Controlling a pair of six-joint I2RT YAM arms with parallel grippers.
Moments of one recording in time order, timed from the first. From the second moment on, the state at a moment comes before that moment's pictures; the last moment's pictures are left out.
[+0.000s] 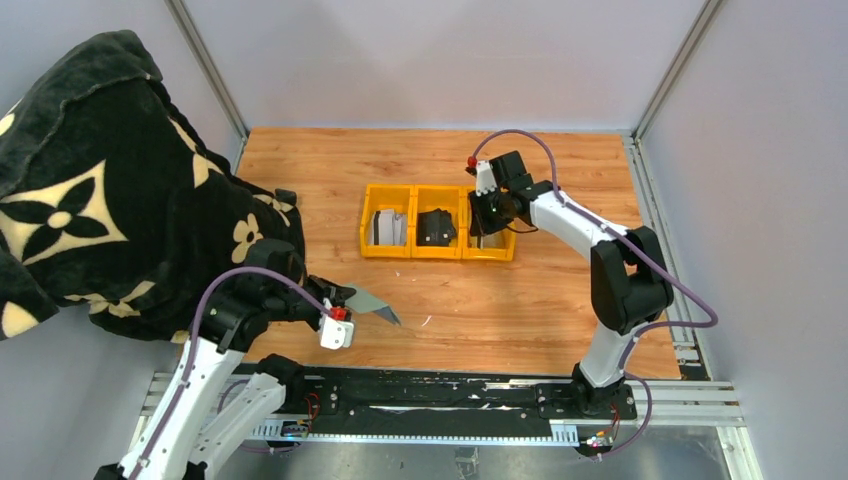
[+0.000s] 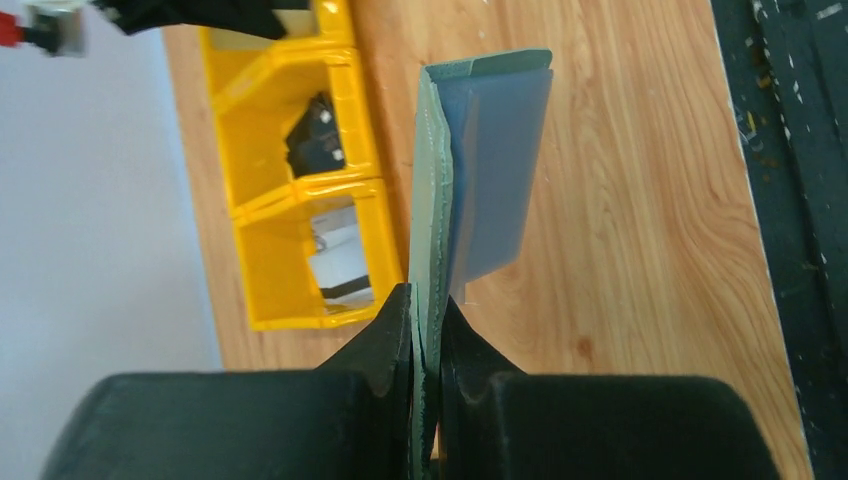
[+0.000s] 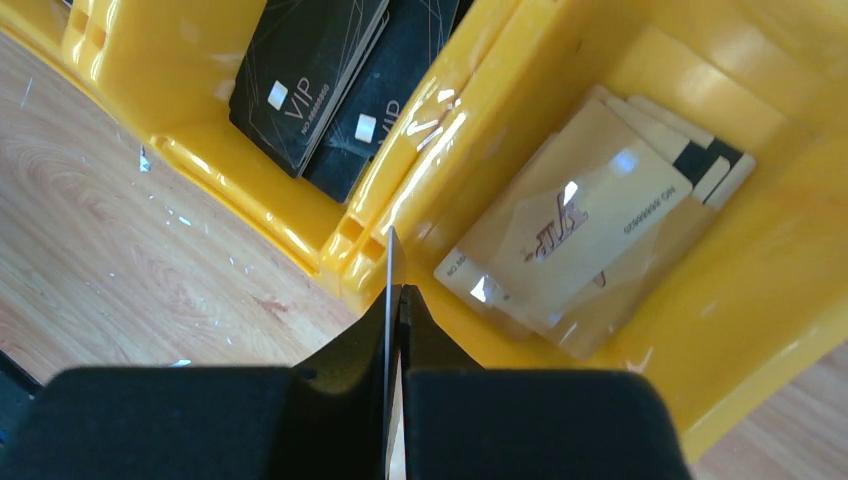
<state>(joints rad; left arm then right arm) -0.35 0.61 0.84 -1.02 0.71 1.46 0.42 1.74 1.26 -0.45 -0.31 0.03</state>
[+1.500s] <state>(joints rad) -0.71 1.29 0.69 -0.52 0.01 1.35 0.39 1.18 1.01 -0.27 -0.23 0.23</state>
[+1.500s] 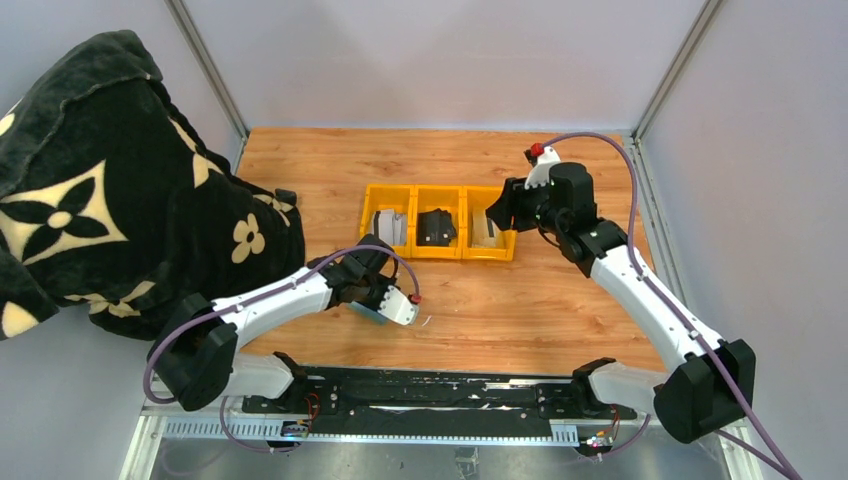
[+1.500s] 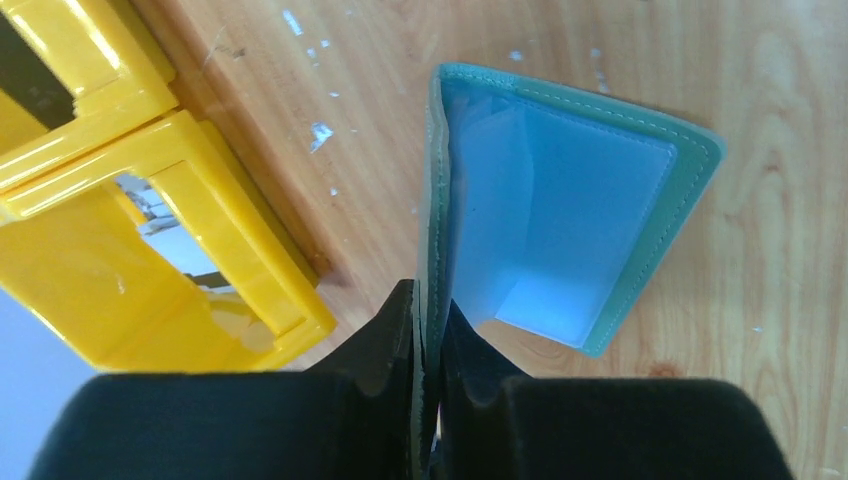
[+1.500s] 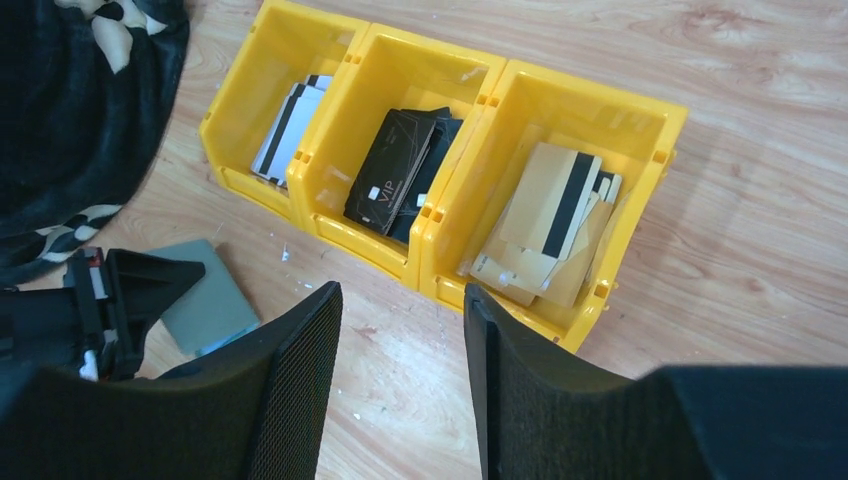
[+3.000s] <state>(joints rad) -0.20 1.16 1.11 -0.76 0.49 0.76 0.35 0.89 0.66 -0.24 0.25 0.28</state>
